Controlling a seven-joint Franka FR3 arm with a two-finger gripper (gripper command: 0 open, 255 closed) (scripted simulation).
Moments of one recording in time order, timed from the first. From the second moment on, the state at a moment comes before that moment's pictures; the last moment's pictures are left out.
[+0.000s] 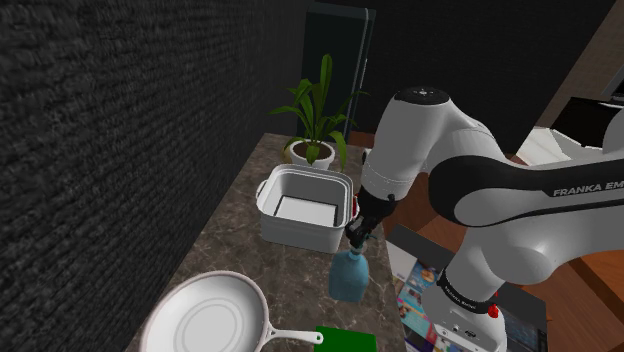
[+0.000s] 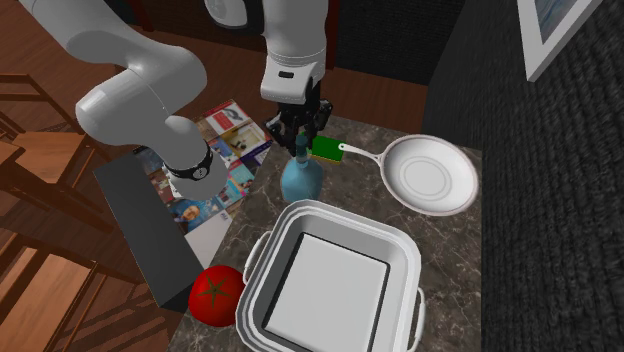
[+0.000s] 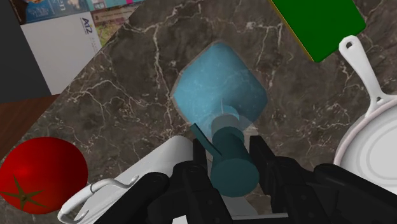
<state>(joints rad) 0.20 -0.86 0.48 -2.77 0.27 1.99 0.56</state>
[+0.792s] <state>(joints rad) 0.19 -0.88 0.45 -2.69 0.25 1.89 0.55</state>
